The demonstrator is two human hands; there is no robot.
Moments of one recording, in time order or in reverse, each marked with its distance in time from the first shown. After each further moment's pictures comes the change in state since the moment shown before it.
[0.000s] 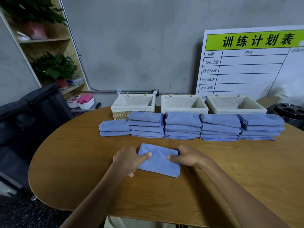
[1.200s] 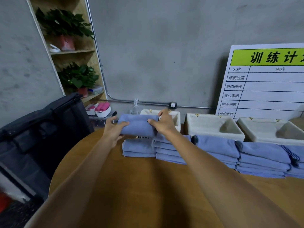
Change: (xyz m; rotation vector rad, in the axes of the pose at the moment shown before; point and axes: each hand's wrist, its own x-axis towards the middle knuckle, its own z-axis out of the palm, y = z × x) left_hand 0.139 -0.093 -0.148 -1.289 0.382 -0.073; right_hand 0.208 -0.172 0.004 0.269 0.529 -0.139
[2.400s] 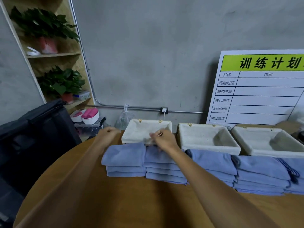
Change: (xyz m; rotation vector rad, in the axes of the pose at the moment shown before) left_hand 0.070 -0.002 0.025 0.587 -0.066 0.051; right_hand 0.030 0.046 -0.026 -0.067 -0.031 0.133
